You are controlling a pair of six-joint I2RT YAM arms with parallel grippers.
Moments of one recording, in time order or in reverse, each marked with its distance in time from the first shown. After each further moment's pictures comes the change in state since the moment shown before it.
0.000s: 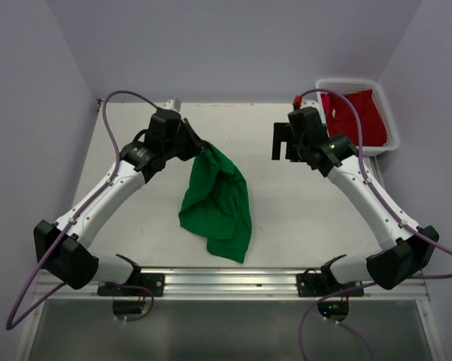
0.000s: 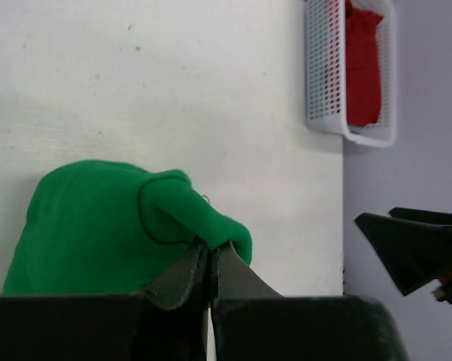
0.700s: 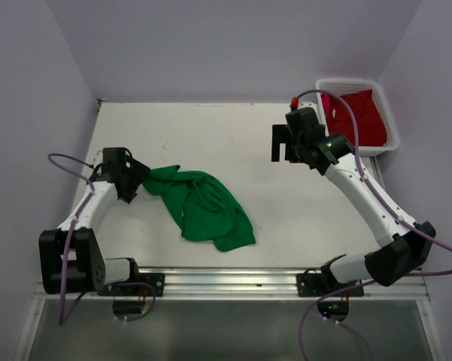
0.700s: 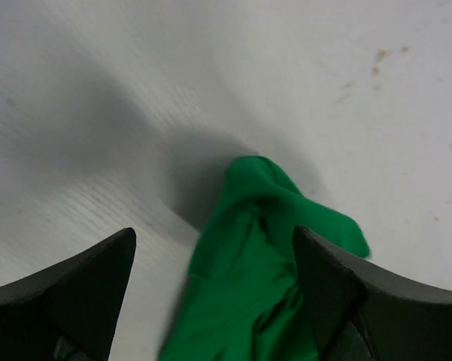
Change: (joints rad) left arm 0.603 -0.018 -0.504 0.058 -0.110 -0.161; right arm 0.000 0.023 0.001 -0.016 0.000 -0.018
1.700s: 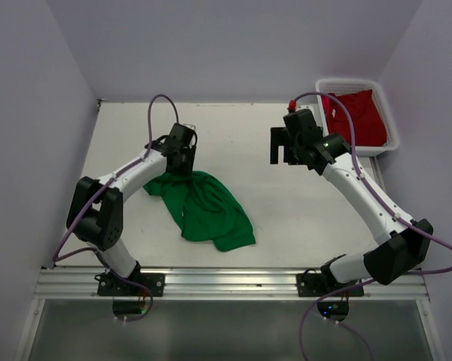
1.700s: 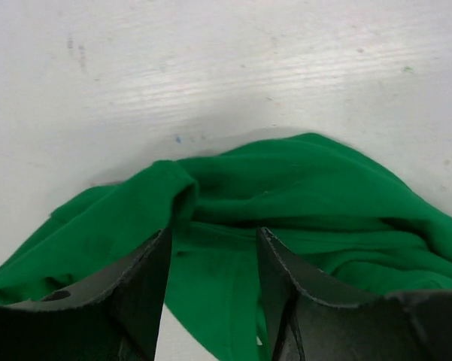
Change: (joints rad) left arm -0.532 0.327 0.425 -0.108 -0.117 0.781; right arm 0.000 0.014 -0.018 0.002 -0.016 0.000
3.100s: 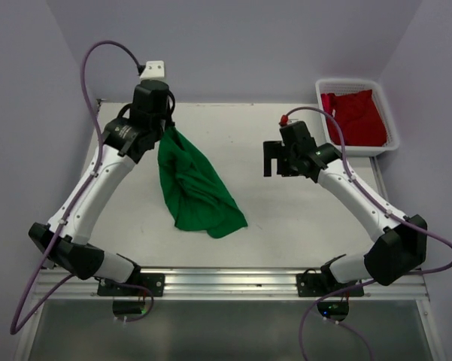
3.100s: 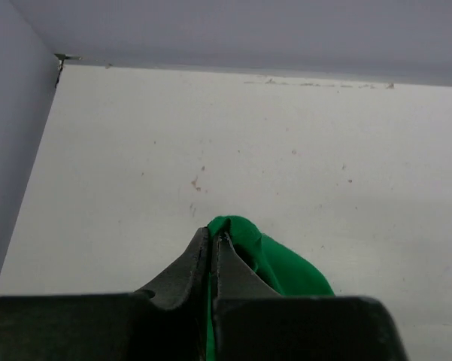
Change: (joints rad) left arm -0.045 -0.221 0.460 -0.174 -0.338 -0.038; right arm 0.000 -0.006 -0.142 0.077 -0.111 0.012
